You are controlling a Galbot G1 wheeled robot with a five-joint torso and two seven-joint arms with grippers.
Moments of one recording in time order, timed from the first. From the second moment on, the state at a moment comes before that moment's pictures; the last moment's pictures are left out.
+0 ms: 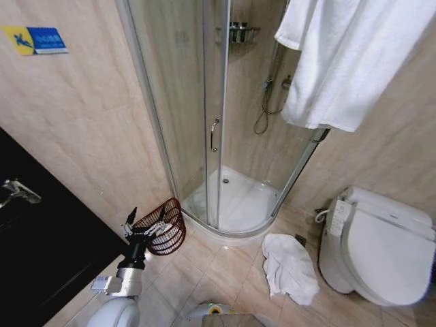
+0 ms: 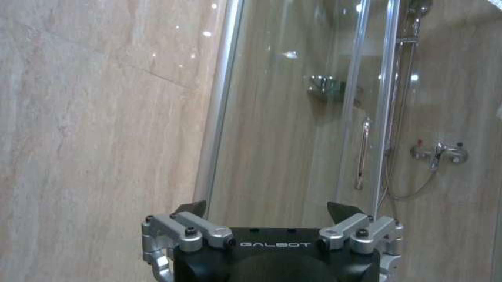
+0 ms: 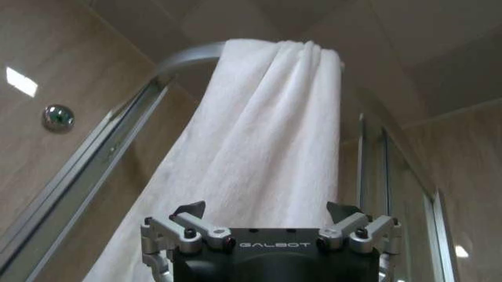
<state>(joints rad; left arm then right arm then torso) 1.79 -1.42 -0.61 -2.30 -0.32 -0.19 0.05 -0.85 0.18 1.04 1.85 1.28 0.04 -0.06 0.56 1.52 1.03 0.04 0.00</state>
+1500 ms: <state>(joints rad) 1.79 -1.42 -0.61 -2.30 -0.32 -0.19 0.05 -1.74 -0.47 2.09 1.31 1.44 0.04 0.03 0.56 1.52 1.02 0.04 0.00</state>
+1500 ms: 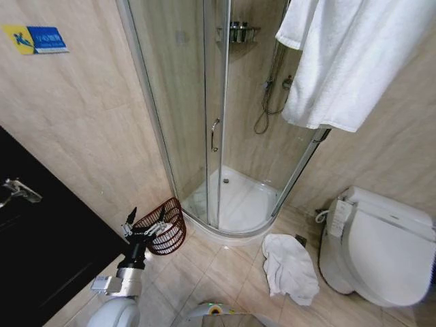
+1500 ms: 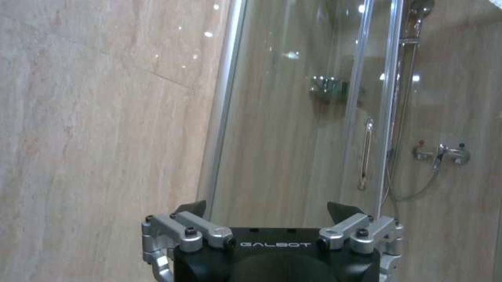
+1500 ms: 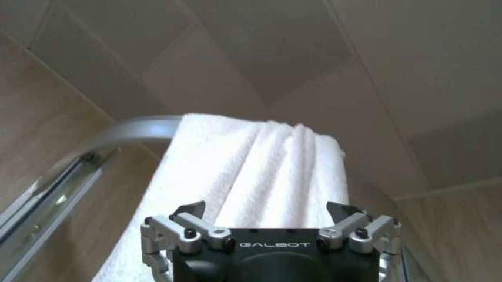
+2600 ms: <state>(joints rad) 1.79 -1.42 -0.61 -2.30 -0.32 -0.19 0.05 -2.22 -0.52 2.42 1.37 1.54 -0.01 0.09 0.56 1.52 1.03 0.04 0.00</state>
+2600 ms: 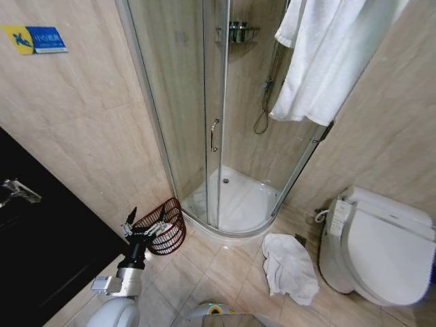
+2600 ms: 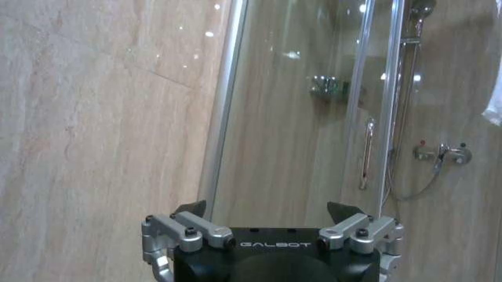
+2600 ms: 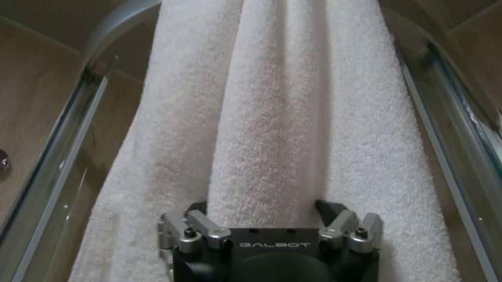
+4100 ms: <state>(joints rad) 1.79 -1.42 -0.61 -2.30 -0.32 -0.19 0.05 -1.87 -0.23 2.04 1.62 1.59 0.00 0.04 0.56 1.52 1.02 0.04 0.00</state>
